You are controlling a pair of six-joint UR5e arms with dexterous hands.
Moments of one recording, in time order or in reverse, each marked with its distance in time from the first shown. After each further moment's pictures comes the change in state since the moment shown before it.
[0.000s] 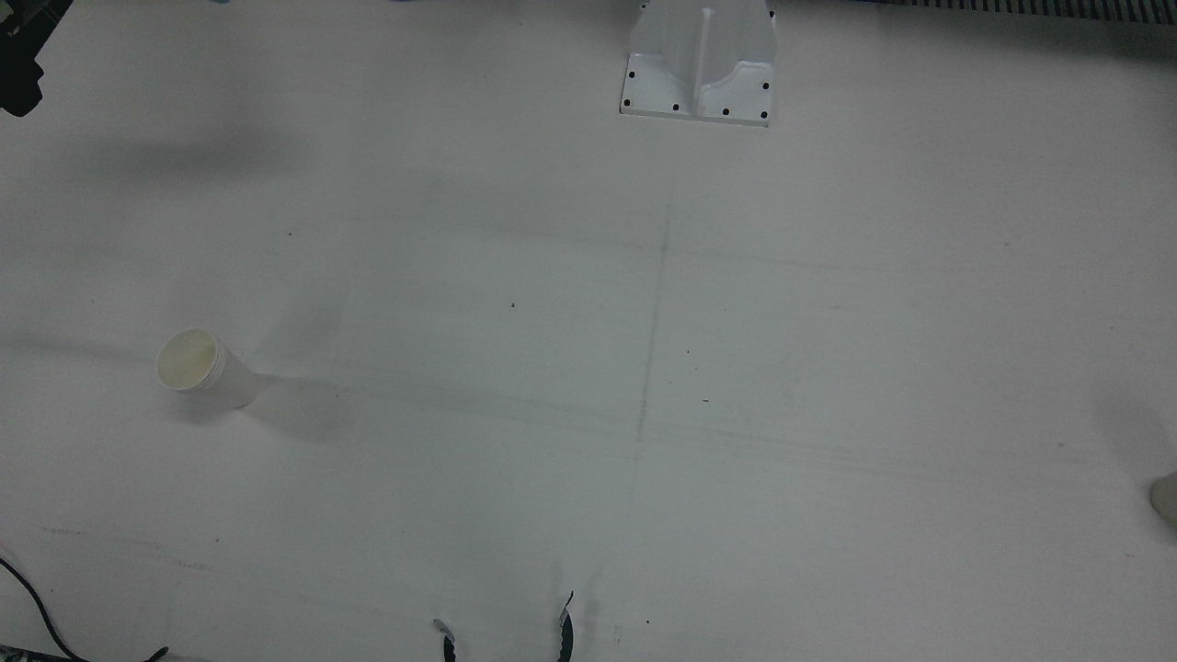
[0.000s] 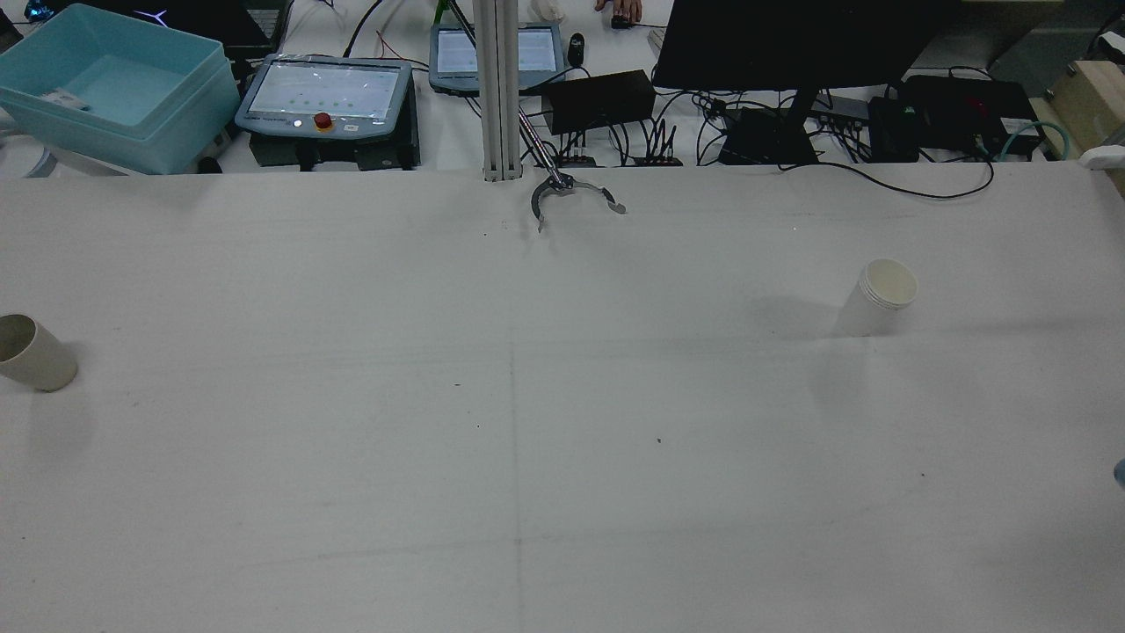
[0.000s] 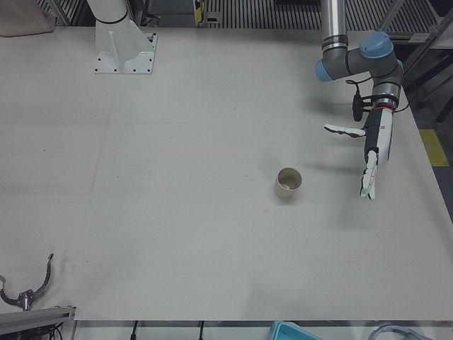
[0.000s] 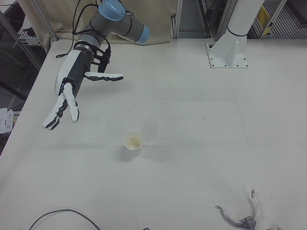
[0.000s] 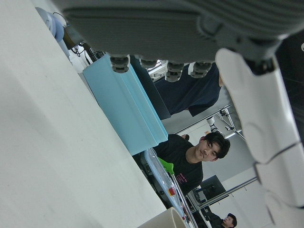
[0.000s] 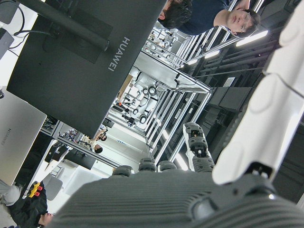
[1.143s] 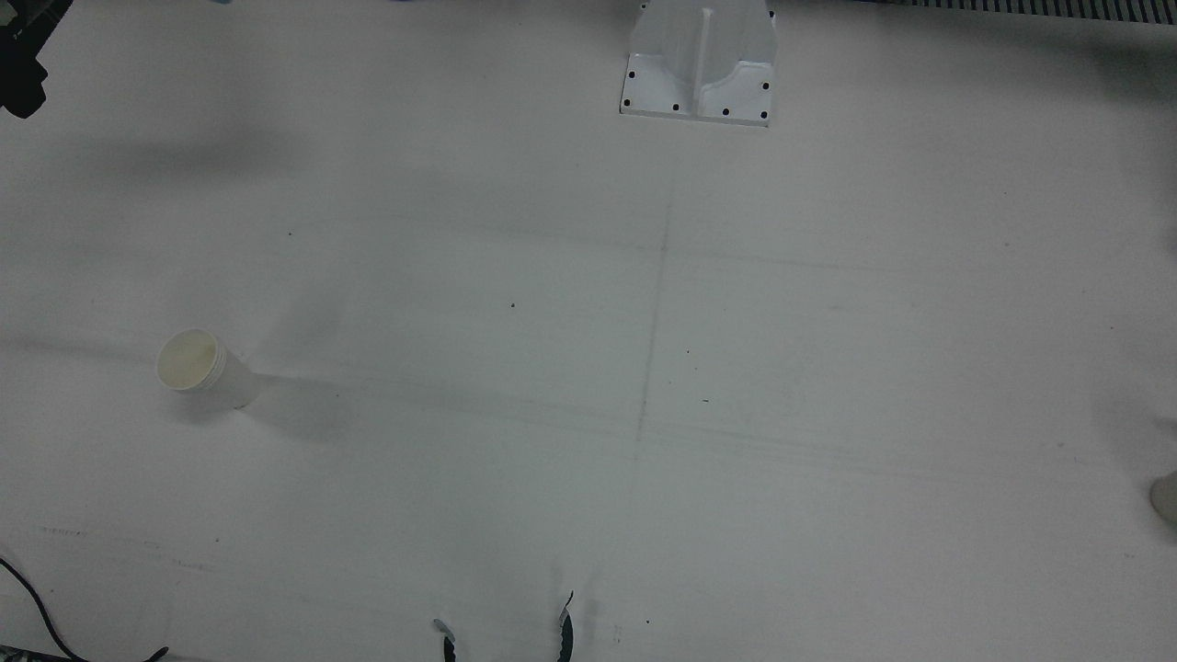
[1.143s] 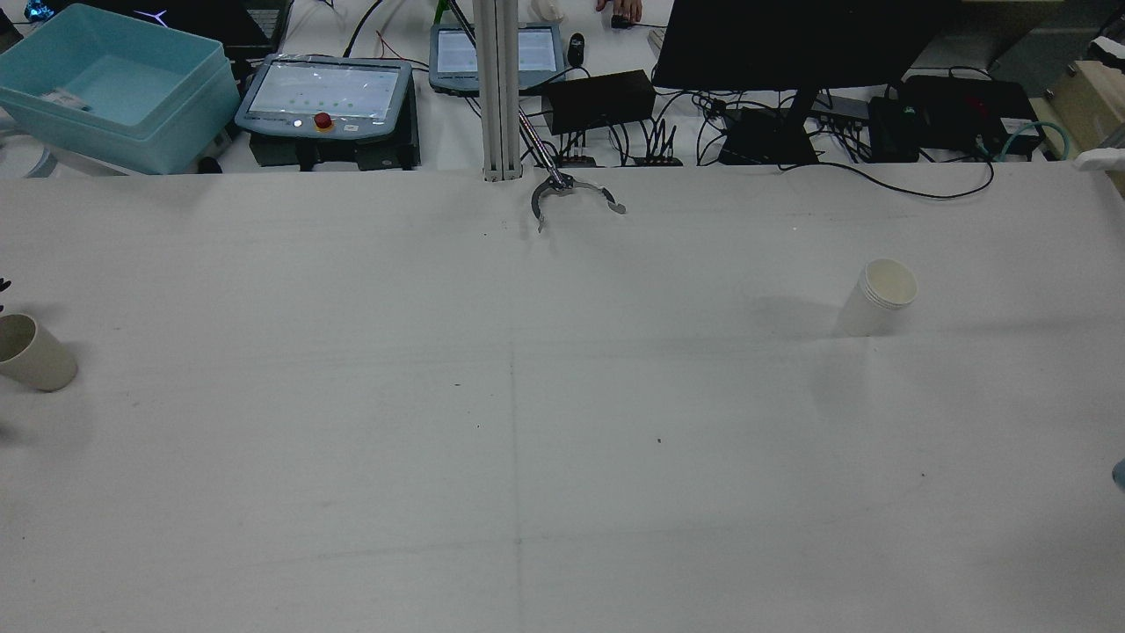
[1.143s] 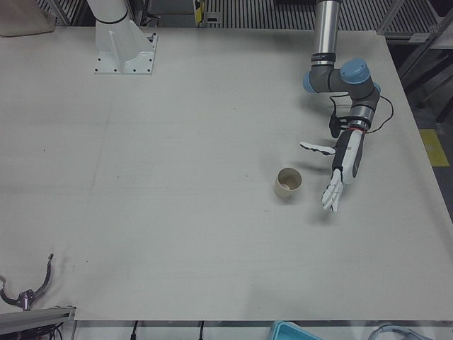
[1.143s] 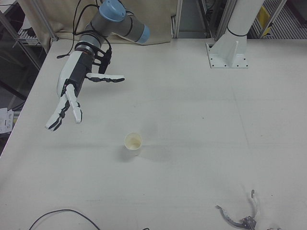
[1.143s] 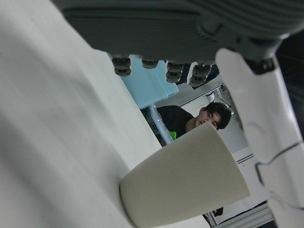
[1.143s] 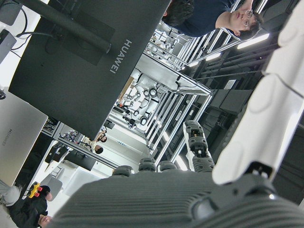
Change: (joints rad) left arm 0.287 -0.118 0.110 -0.049 -0.196 0.051; right arm -0.004 0.000 0.001 0.000 -0.002 -0.009
